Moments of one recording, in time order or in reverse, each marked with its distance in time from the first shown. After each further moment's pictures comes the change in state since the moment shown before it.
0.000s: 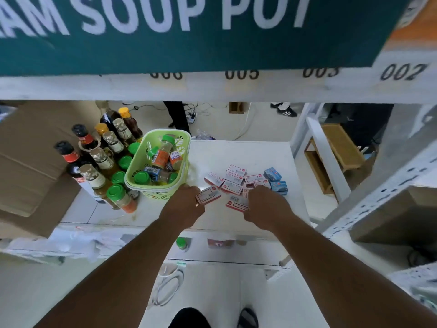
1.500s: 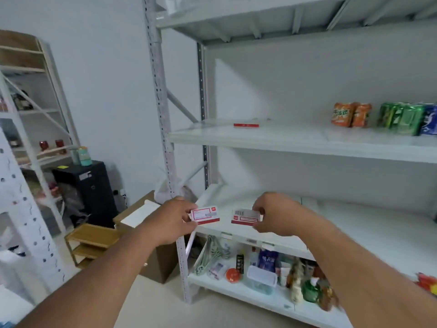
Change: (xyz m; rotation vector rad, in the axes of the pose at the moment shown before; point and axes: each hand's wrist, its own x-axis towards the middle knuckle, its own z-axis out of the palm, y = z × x) left_hand -0.316 0.494 -0.008 -0.045 -0.386 1.352; right_hand -0.660 0.171 -0.112 0.074 0.469 1.074
